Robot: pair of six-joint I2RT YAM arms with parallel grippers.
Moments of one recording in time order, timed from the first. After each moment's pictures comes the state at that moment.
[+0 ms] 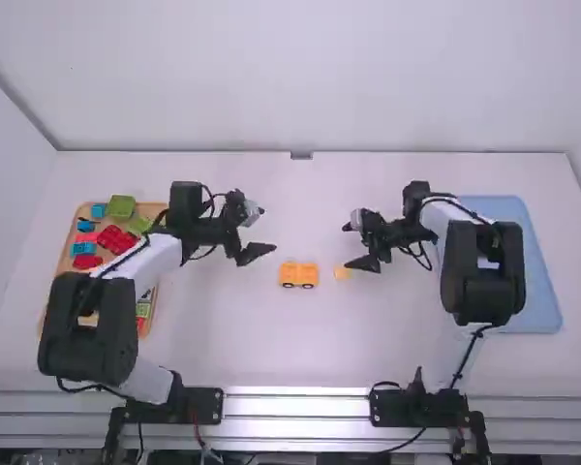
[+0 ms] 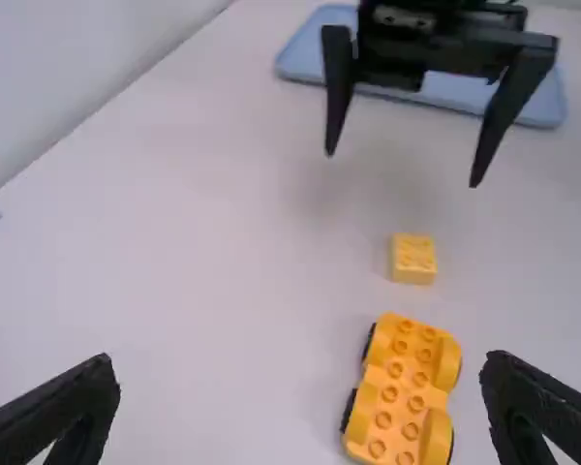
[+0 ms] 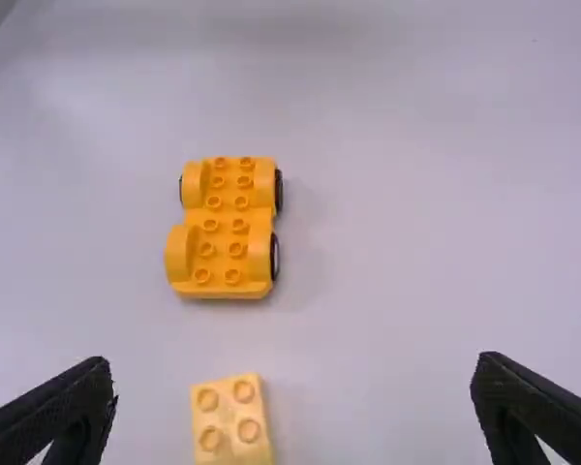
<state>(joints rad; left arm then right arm) -0.06 1.61 0.86 -0.05 1.01 0.75 0.01 2.00 1.21 -0.83 -1.01 -1.63</state>
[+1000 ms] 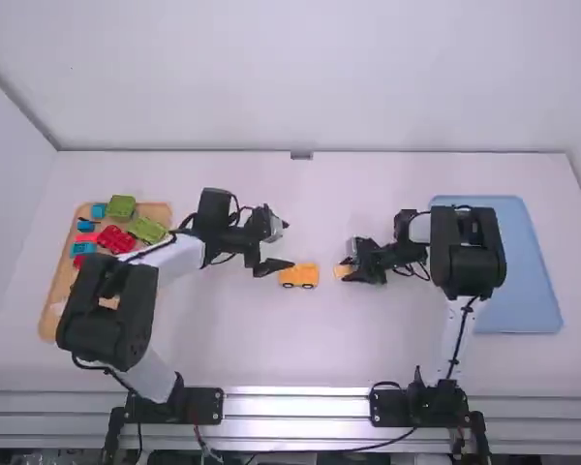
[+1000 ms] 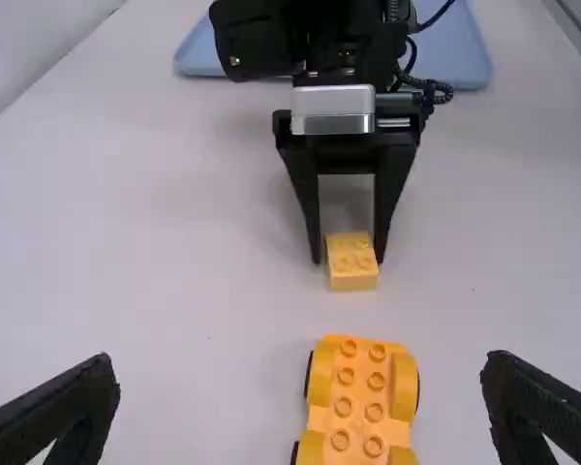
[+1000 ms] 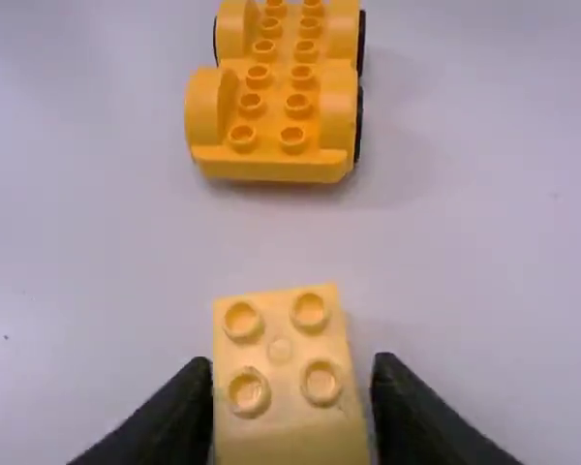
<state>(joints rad) -0.19 1.70 0.86 0.00 1.00 0.83 0.00 2.22 1.13 -0.70 -1.00 -1.77</state>
